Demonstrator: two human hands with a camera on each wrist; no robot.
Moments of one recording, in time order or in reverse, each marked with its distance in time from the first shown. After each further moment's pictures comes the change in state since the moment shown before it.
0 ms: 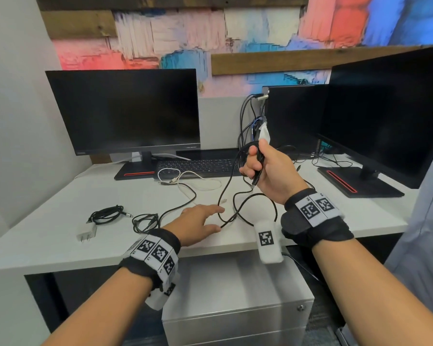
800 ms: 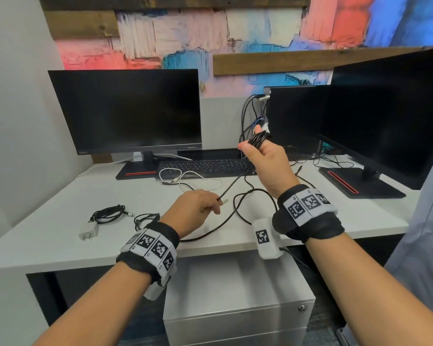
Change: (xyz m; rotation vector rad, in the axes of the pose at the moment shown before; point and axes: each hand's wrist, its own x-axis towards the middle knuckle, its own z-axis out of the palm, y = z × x) left_hand 0.000 0.001 -0.017 0.006 0.371 0.323; right_hand 0.007 0.001 0.007 -0.664 0.166 -0.327
